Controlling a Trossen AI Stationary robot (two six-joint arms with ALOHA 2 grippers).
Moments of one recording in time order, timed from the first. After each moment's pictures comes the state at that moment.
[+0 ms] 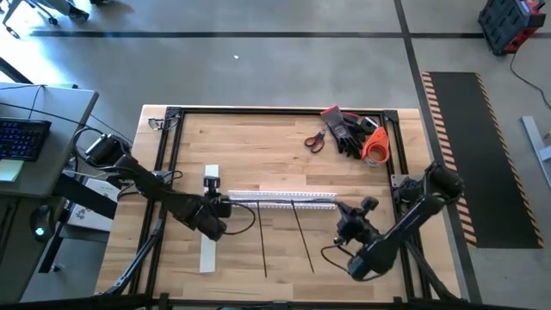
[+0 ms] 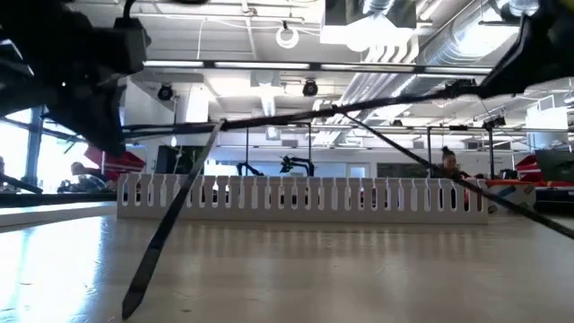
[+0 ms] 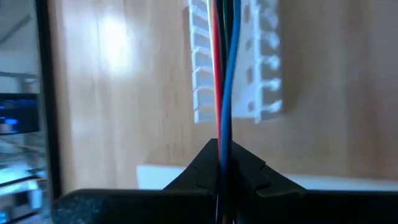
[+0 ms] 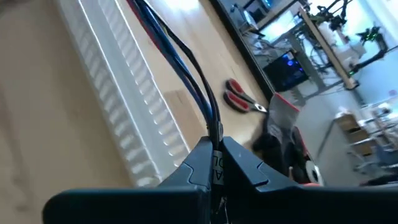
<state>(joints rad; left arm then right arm) -0.56 1.49 0.86 -0.93 -0.64 -0.40 0.84 1.82 1.18 -1.48 0.97 1.41</state>
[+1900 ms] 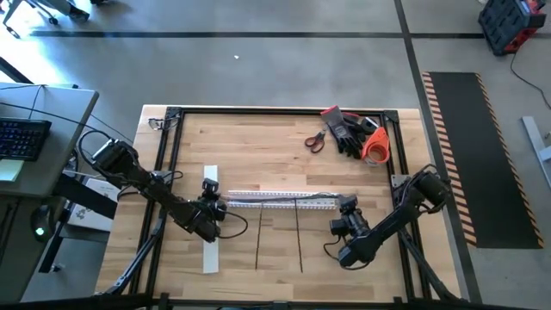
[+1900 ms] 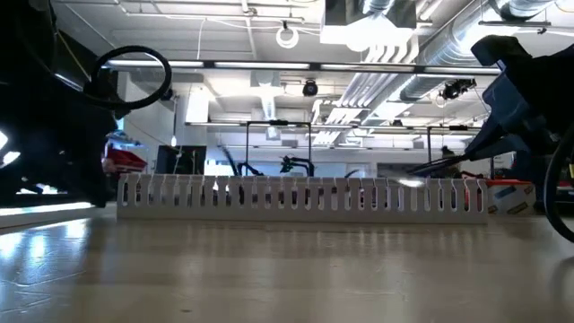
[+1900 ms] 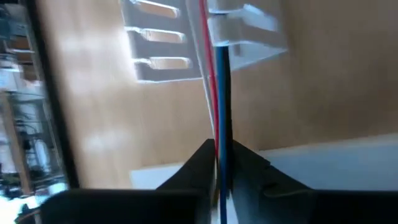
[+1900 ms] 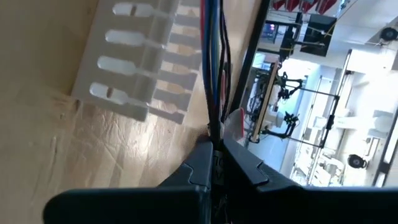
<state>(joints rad) -0.60 1.62 0.61 -0.68 -0.74 -0.29 0.73 1.96 1.02 -1.33 0.99 0.63</state>
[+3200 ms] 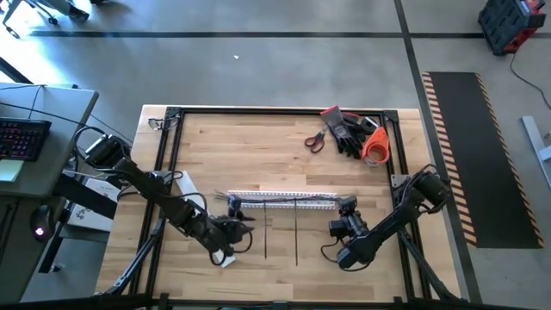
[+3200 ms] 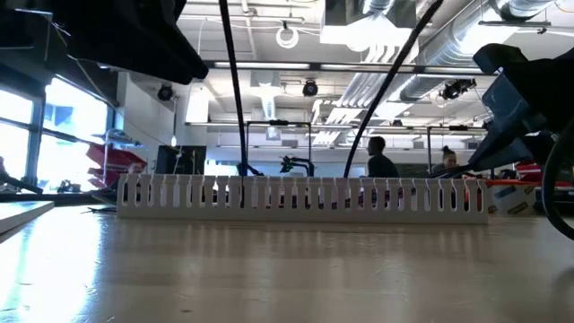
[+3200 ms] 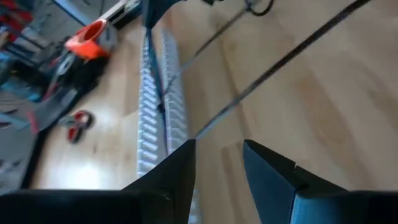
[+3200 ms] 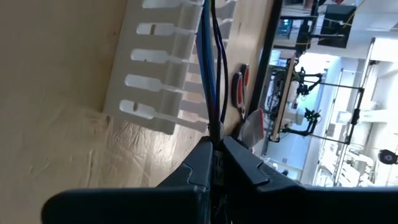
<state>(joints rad) -0.62 1.49 0.83 -0.09 -0.67 0.08 0.74 1.96 1.02 -1.26 0.94 0.65</state>
